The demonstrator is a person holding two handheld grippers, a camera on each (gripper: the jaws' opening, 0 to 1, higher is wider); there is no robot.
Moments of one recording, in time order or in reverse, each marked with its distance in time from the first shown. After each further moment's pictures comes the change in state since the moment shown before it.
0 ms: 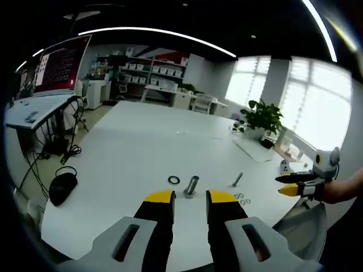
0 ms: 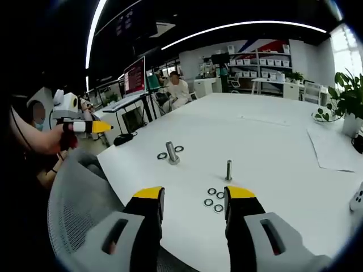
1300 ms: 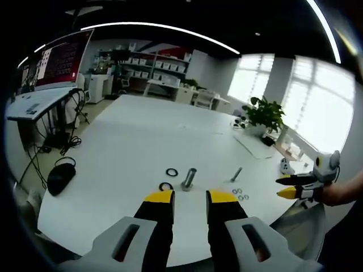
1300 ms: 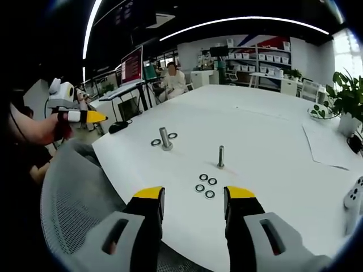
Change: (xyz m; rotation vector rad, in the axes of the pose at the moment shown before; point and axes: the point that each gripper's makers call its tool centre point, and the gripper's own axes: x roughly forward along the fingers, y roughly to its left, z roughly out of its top) left arm 0.003 -0.007 -0.015 -0.033 0.038 0.016; right arm -0.007 -0.013 -0.024 -0.029 0.071 -0.039
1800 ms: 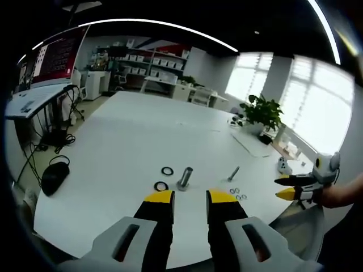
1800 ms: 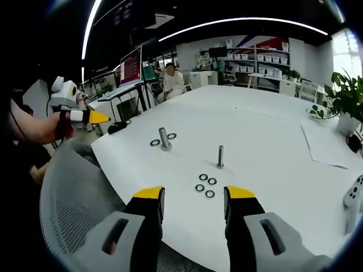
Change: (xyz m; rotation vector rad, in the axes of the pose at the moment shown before) left arm 0.011 -0.005 -0.003 -0.004 0.034 -0.027; right arm 0.000 0.003 0.000 0.007 -0.004 -0.008
